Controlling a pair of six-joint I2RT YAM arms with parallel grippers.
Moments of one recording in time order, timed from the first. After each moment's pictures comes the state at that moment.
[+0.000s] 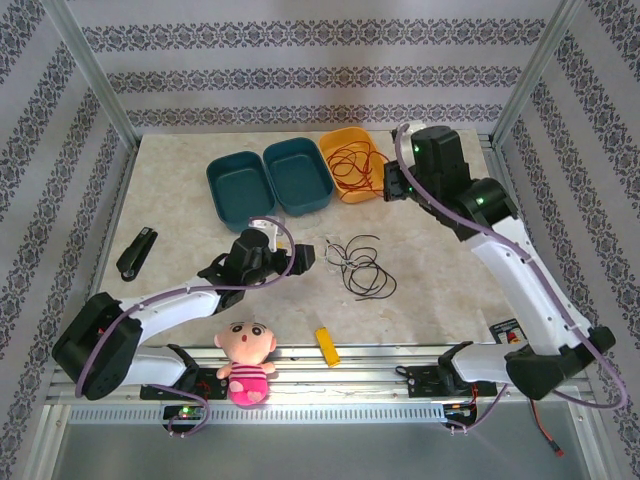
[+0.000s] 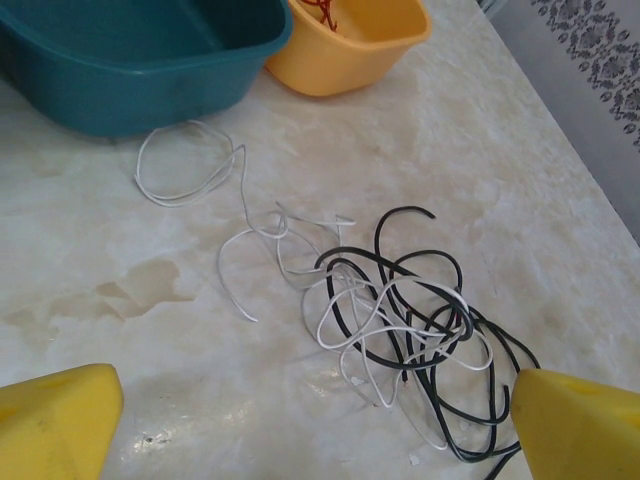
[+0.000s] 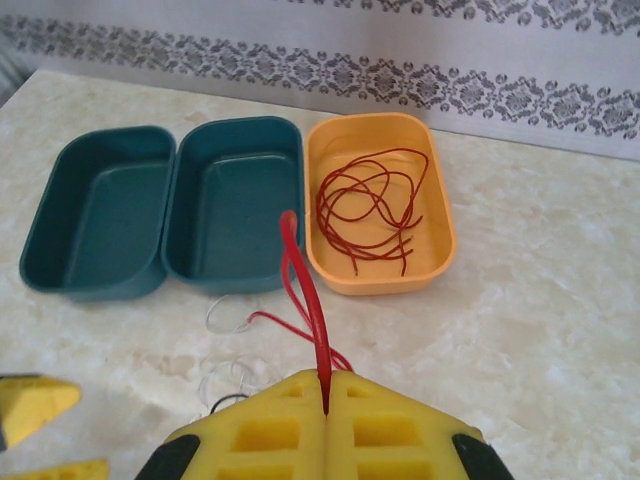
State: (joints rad) left arm -0.64 1.30 0.57 0.24 0.01 -0.55; right arm 0.46 1.32 1.59 -0.87 0.11 0.19
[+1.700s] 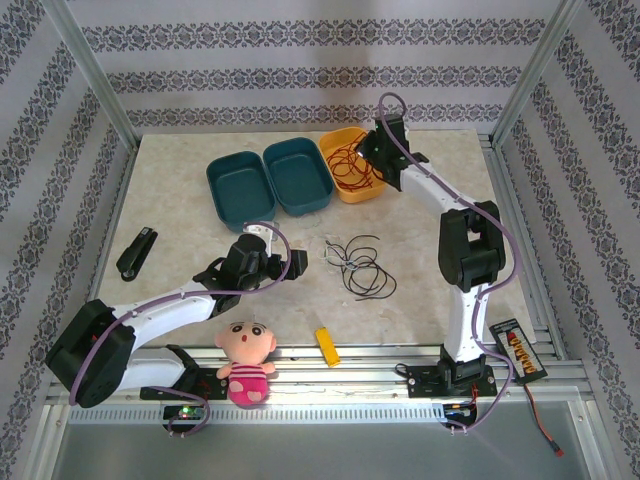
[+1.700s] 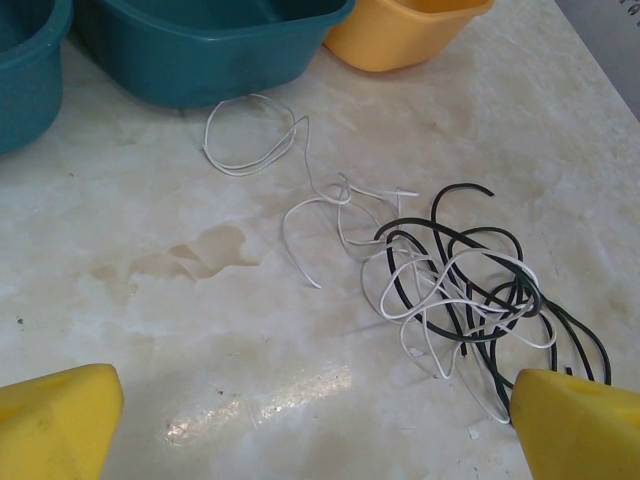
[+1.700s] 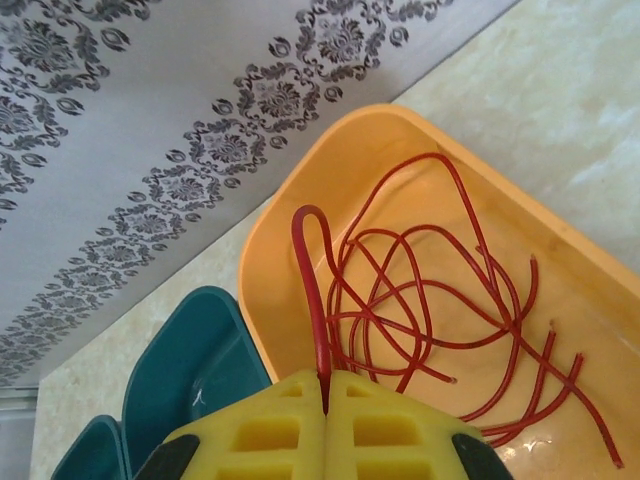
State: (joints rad) left arm -0.63 1.26 0.54 0.16 -0.04 -0.52; right arm 0.27 2.04 1.63 -0.15 0.00 0.90
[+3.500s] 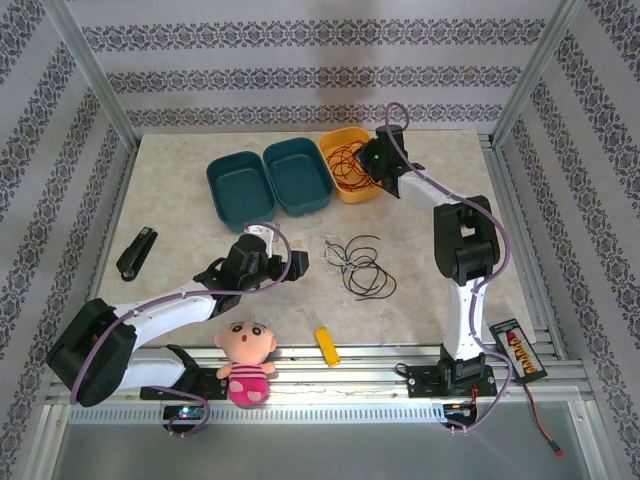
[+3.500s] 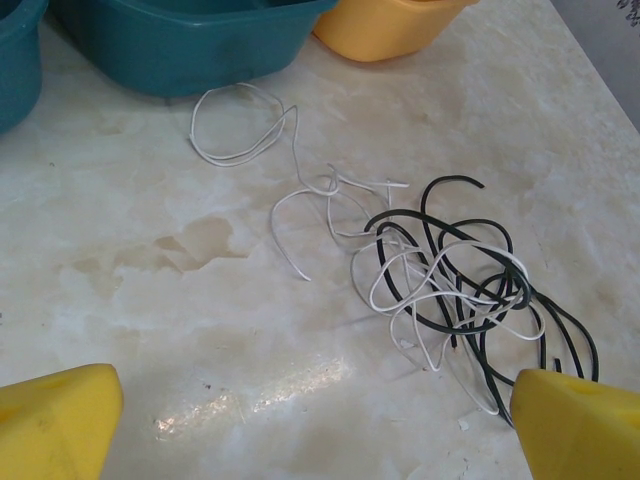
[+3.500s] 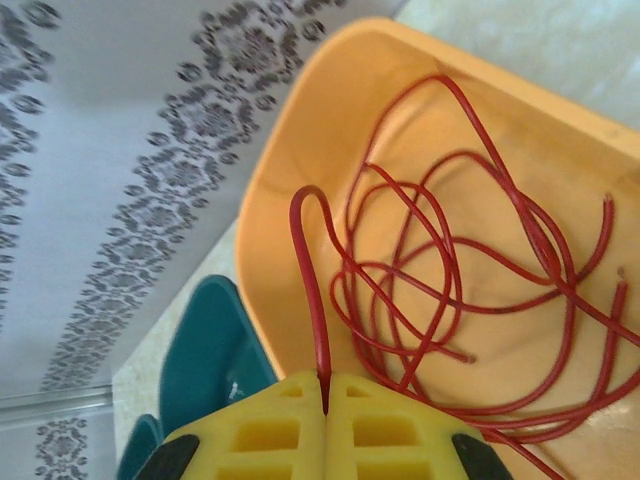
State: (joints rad) left arm -0.63 1.27 0.53 0.17 -0.02 -0.53; right arm 0.25 2.12 1.58 -0.01 -0.12 1.08
